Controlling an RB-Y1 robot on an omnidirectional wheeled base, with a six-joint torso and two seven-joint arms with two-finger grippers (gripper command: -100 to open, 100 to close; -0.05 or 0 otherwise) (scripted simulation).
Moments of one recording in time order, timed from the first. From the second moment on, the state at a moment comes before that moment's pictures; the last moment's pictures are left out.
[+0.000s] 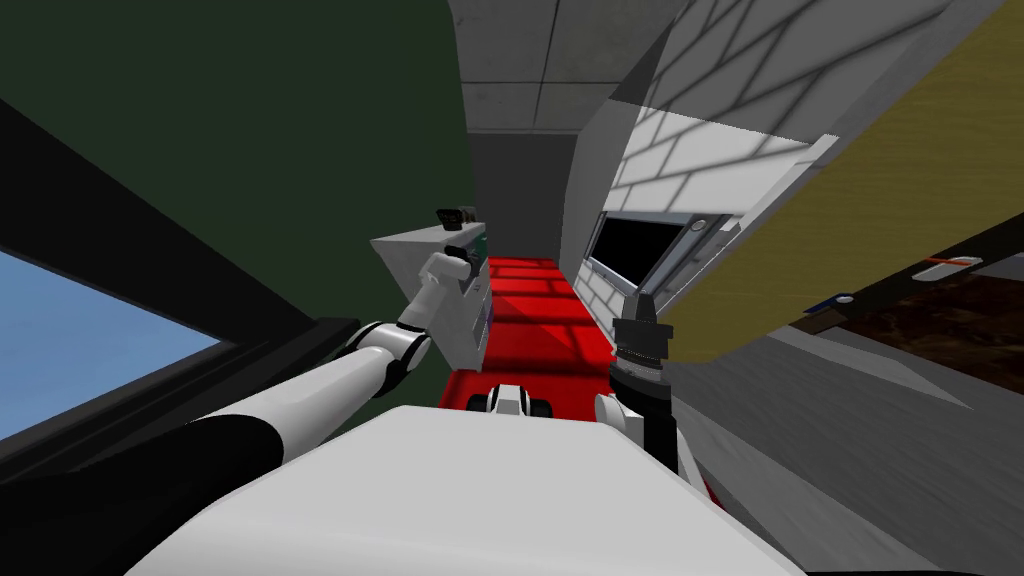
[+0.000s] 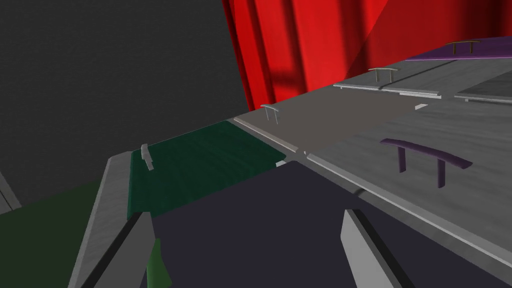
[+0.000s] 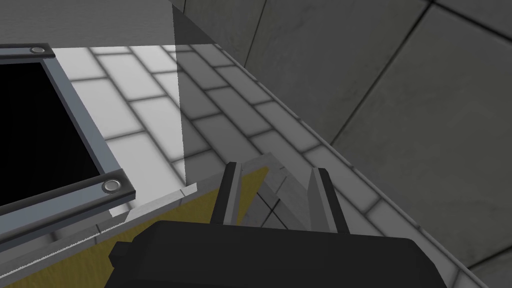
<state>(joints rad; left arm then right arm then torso) -0.85 0.39 -0.08 -1.34 0.25 0.97 0.05 0.55 0.04 -0.06 -2.31 0.05 -0.58 0.02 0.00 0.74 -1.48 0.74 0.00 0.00</state>
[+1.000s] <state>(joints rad) -1.10 0.45 -0.11 -1.12 0.29 1.22 0.06 0.55 0.04 -0.06 -2.31 0.05 -0.58 0.02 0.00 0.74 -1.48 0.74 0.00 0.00</state>
